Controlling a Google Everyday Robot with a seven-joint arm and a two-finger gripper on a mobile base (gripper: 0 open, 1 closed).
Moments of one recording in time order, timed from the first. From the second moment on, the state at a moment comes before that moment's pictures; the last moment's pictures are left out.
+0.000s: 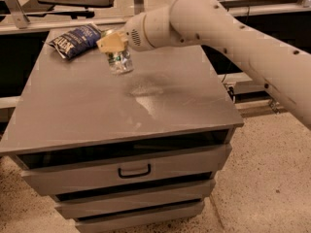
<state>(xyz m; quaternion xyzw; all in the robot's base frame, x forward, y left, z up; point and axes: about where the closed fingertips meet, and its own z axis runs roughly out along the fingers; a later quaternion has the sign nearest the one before) 0.669 0.109 0.954 -0.39 0.74 0.28 0.48</state>
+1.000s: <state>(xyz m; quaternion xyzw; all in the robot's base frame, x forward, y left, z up) 0.678 0.056 0.987 -0.39 0.63 0.31 0.60</state>
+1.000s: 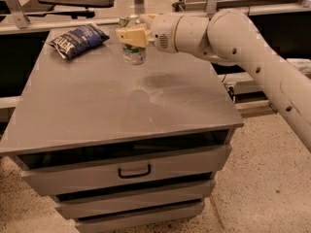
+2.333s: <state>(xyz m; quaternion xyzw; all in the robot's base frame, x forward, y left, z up) 0.642 0.069 0.949 -0.47 0.55 0.37 0.59</state>
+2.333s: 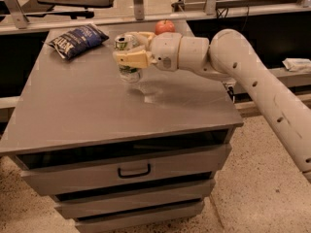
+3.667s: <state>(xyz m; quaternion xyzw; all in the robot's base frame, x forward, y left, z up) 0.616 0.068 0.915 -0.48 0.53 0.39 0.58</state>
